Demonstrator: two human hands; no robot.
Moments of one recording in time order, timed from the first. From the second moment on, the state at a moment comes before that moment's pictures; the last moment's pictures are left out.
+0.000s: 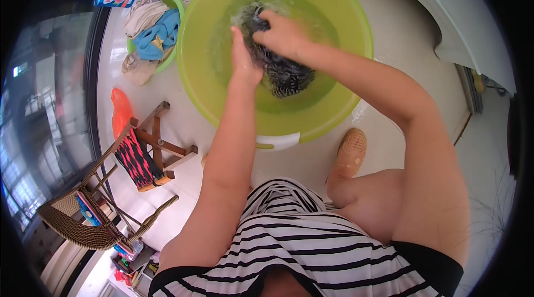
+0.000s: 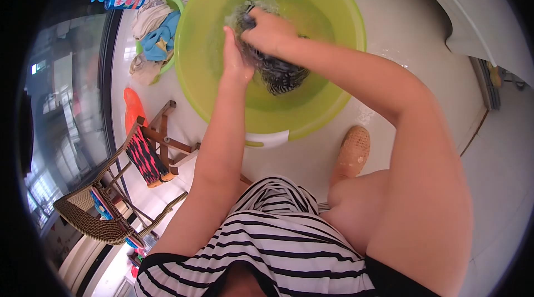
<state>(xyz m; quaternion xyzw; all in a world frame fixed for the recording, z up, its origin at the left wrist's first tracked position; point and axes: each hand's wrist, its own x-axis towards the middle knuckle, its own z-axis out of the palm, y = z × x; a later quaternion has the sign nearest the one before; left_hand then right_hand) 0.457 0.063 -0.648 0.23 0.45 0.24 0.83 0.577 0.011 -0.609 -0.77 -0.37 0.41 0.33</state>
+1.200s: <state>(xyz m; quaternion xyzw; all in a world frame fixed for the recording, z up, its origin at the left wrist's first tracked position) 0.454 0.064 -0.666 0.19 0.43 0.17 0.86 0.578 0.015 -0.635 -0.80 -0.29 0.43 0.29</state>
